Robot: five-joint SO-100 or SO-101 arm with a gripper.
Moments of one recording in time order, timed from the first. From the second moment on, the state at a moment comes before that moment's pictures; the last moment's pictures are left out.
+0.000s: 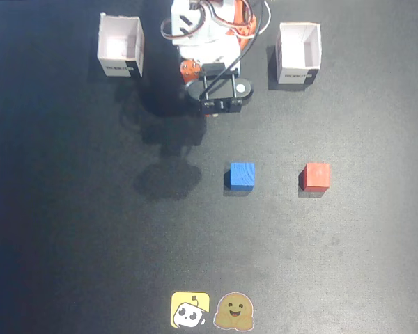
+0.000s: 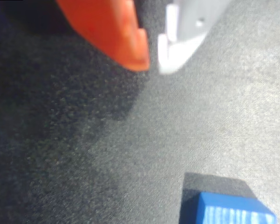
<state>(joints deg) 0.7 176.6 165.1 72.1 77.6</state>
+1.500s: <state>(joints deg) 0.7 176.6 165.1 72.1 77.6</state>
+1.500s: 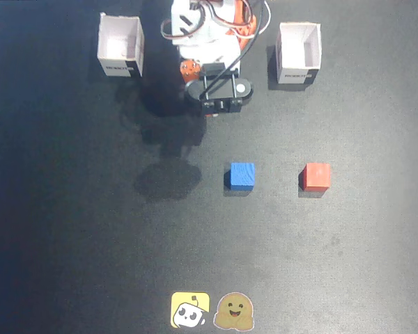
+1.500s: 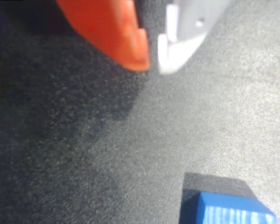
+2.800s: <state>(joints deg) -10.1 157.3 155.0 65.0 85.9</state>
